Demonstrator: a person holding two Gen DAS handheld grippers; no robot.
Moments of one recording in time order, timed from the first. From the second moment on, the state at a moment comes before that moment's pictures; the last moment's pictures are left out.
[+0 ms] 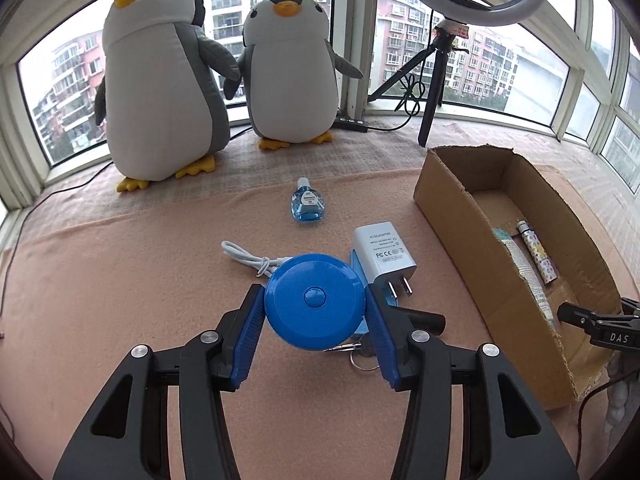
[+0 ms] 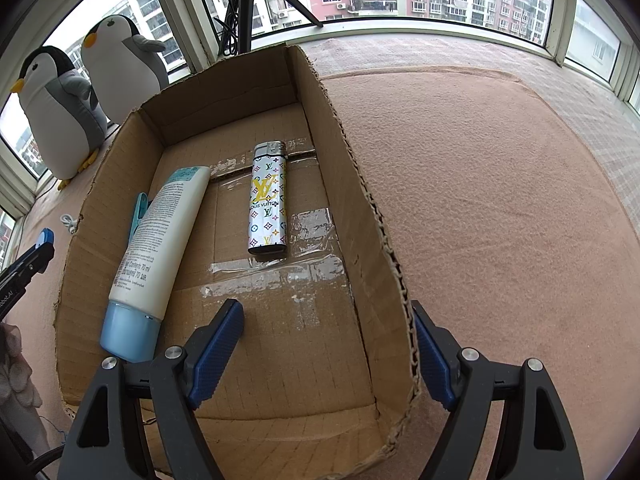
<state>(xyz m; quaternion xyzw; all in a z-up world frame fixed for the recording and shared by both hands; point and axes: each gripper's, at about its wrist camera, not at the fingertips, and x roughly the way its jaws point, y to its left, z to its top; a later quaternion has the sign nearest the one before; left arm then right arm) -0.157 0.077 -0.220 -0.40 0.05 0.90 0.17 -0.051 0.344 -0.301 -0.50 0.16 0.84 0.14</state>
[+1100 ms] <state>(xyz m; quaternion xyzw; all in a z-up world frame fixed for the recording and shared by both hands) -0.156 0.237 -0.187 -0.40 0.03 0.86 0.32 -0.050 0.345 -0.301 -0.50 0.16 0.84 0.14</state>
